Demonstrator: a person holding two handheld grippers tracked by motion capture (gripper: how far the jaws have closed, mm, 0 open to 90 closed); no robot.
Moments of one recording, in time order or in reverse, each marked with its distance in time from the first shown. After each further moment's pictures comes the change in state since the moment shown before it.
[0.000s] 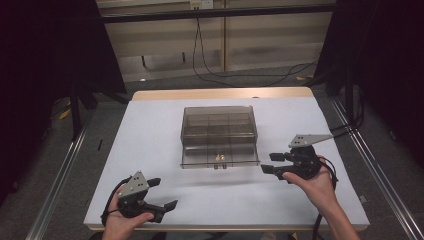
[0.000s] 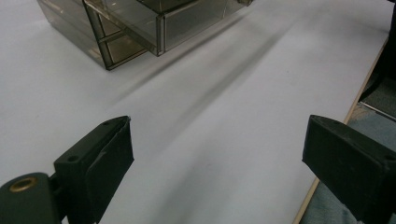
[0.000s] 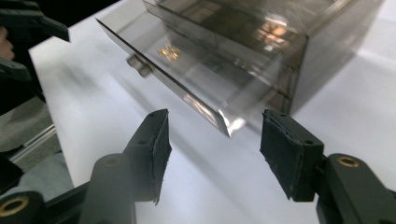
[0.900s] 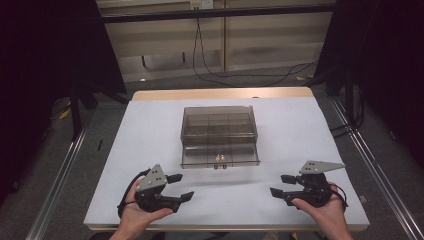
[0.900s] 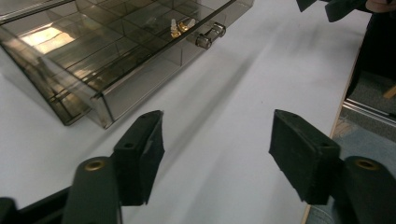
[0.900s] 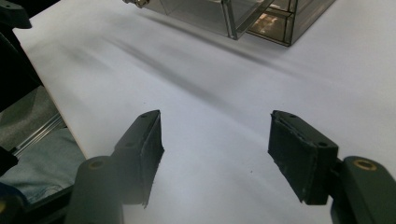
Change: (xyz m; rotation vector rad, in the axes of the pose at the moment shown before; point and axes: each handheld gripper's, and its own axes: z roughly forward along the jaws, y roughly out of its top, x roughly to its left) left arm -0.018 0.035 0.030 -0.024 -0.067 0.079; right arm 0.019 -0.061 -0.015 0.008 -0.050 0.076
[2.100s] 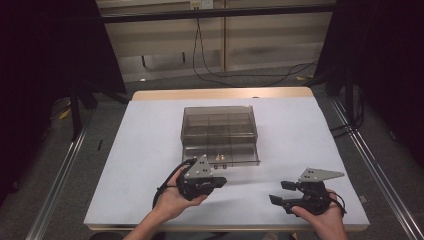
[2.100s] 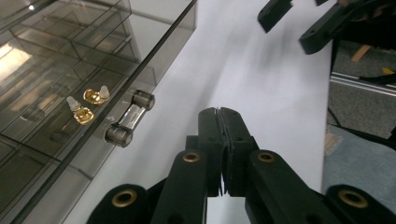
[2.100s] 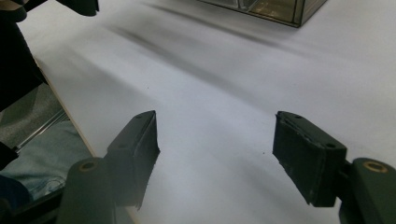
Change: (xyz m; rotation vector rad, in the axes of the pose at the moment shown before) left arm -0.023 0.051 0.076 0.084 -0.148 0.146; right arm 0.005 -0.017 0.004 0.007 -0.004 0.003
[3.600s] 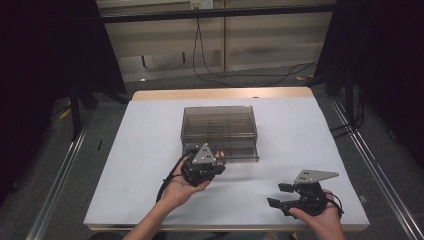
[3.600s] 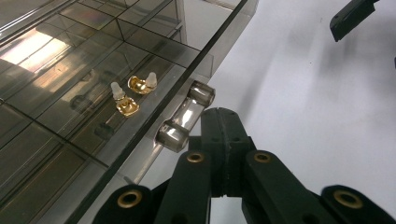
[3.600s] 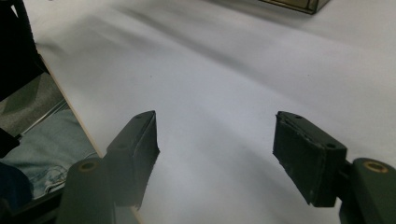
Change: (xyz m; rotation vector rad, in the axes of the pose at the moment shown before) left arm 0.029 0.002 0.020 0.044 0.100 -0.058; right arm 0.001 -0.002 0.007 0.038 0.018 -0.018
